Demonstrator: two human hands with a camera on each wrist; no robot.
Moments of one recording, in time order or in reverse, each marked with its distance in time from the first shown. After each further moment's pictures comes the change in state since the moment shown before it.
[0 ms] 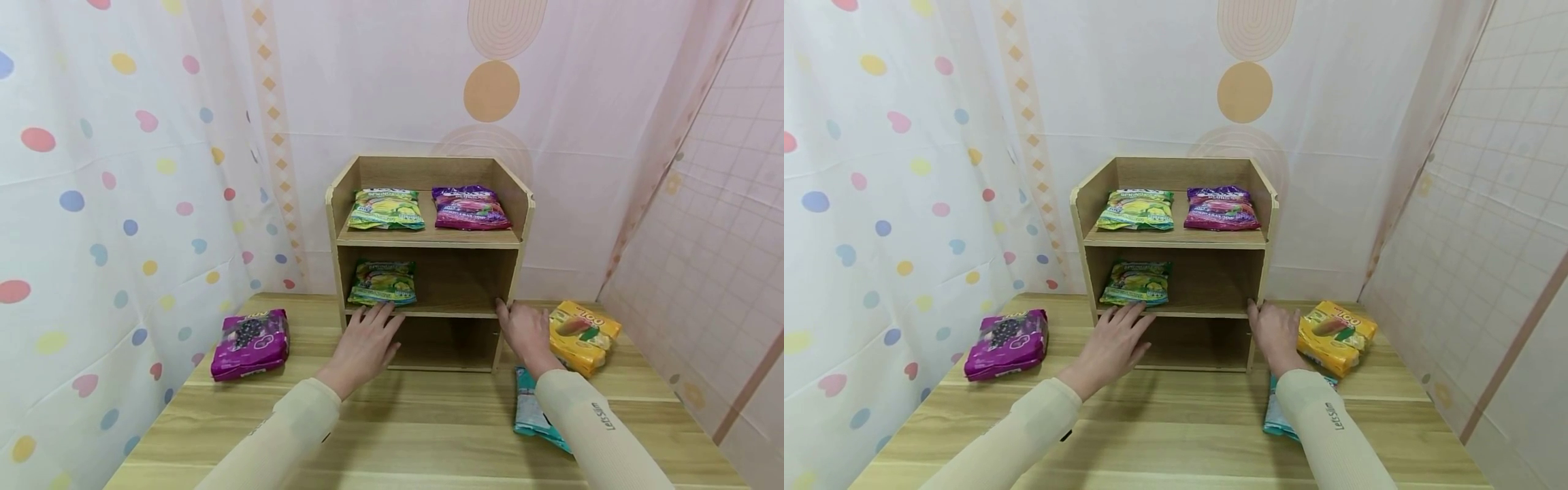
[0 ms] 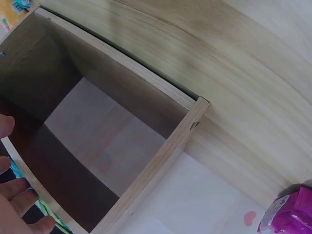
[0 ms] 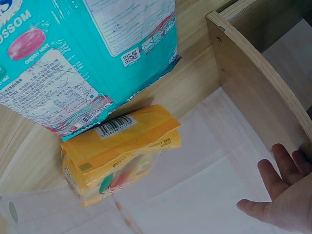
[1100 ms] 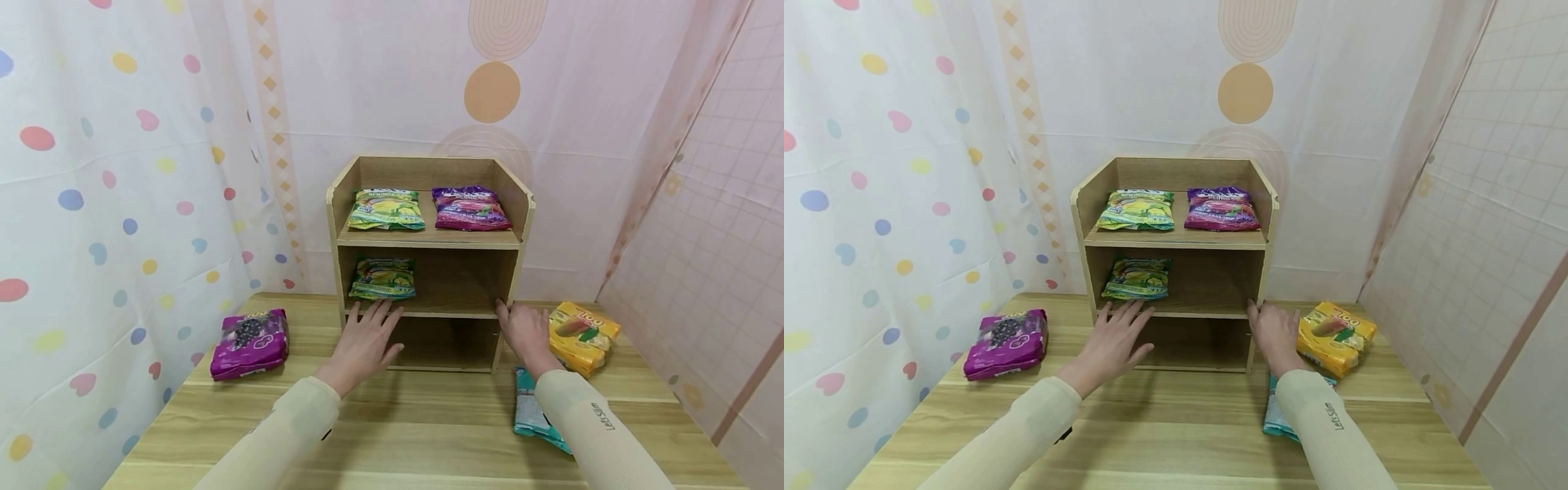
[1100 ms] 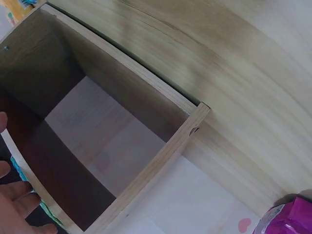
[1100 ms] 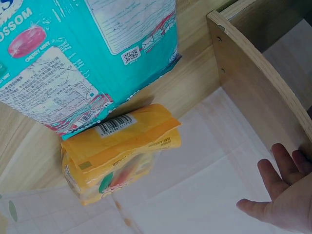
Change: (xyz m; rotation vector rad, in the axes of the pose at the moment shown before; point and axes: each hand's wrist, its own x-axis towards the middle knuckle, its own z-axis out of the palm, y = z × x) left_hand 0.003 -0.001 -0.004 -0.081 -0.191 -0.108; right_hand 0.000 -0.001 -0.002 0.002 -0.014 0.006
